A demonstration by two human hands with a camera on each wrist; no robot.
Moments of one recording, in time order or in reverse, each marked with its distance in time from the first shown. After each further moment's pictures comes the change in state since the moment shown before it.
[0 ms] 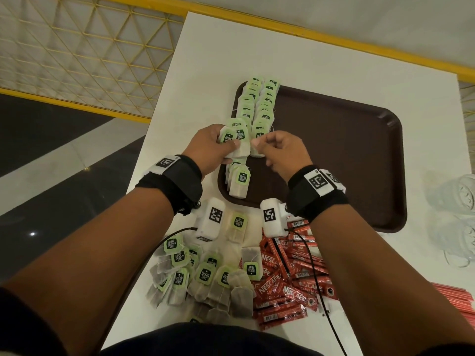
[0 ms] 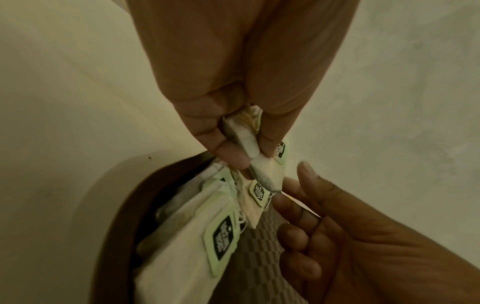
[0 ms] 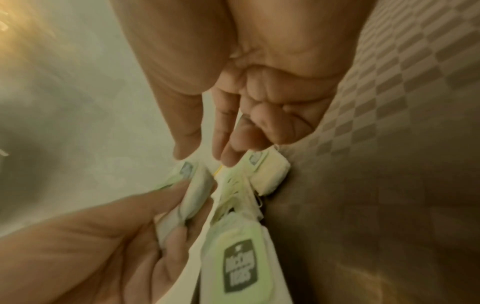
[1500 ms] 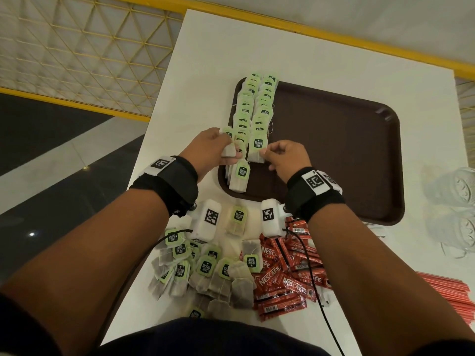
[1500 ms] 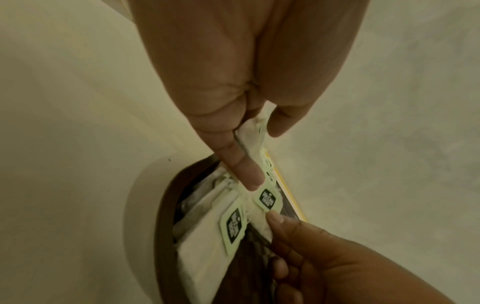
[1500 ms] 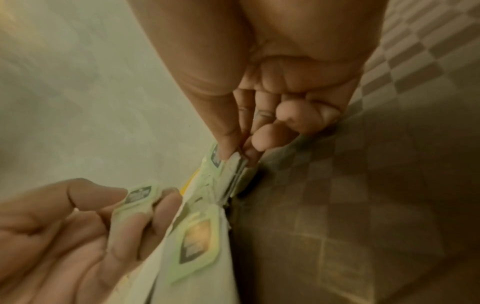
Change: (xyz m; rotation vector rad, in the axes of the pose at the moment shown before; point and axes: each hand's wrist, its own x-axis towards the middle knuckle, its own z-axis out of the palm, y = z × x) left_hand -0.022 0.010 0.005 -0.205 -0.025 -0.176; right_hand -0.005 0.024 0.000 -0.090 0.052 0.128
